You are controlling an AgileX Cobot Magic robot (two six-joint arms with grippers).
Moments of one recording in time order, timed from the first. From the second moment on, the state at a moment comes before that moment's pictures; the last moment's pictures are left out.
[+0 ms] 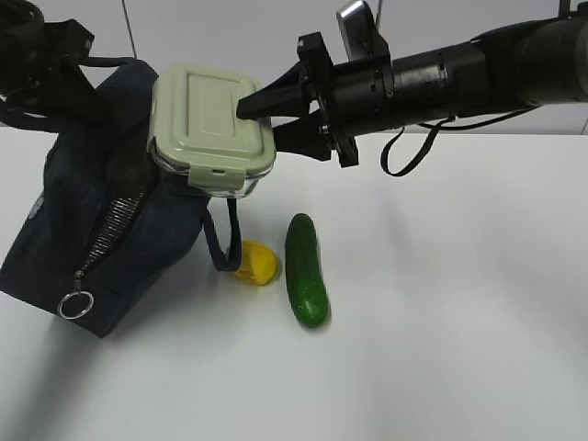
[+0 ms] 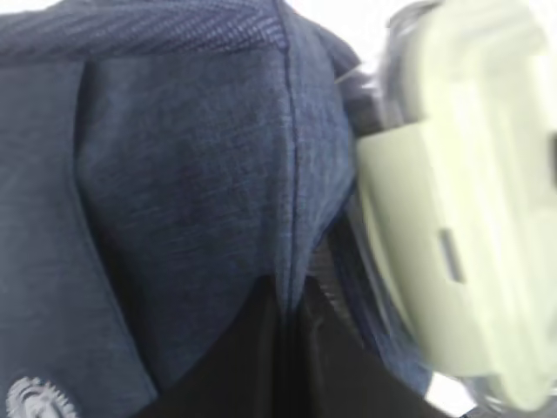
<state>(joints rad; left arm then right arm) -0.16 1.60 -1.36 -0.55 0.95 0.26 0.24 2.03 -1.48 1.52 1.07 -0.71</state>
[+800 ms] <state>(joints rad) -0.16 1.60 -1.36 -0.78 0.93 0.38 0.26 2.11 -1.50 1.54 1.04 -0.67</state>
